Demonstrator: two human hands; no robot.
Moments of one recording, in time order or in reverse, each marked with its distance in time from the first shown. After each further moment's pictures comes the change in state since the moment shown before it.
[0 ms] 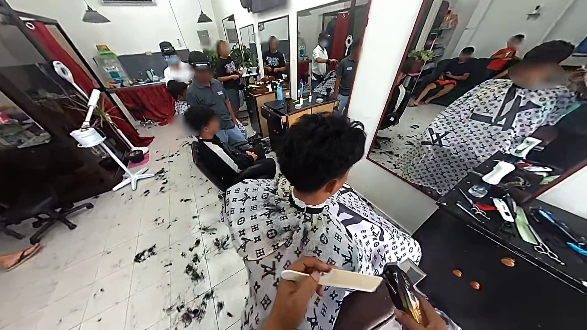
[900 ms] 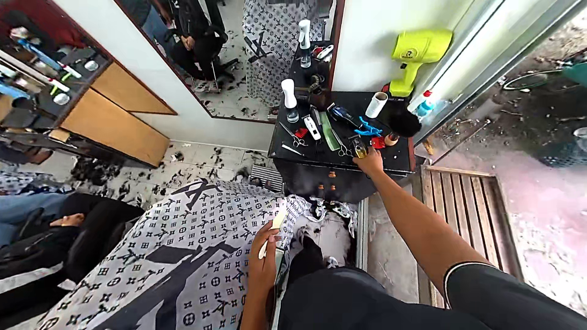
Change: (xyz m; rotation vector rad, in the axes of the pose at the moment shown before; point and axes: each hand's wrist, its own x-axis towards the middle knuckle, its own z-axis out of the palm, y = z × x) left_hand 0.213 -0.320 0.374 0.388 -0.352 -0.253; right_hand 0.319 0.144 -0.601 -0.473 0.767 0.541
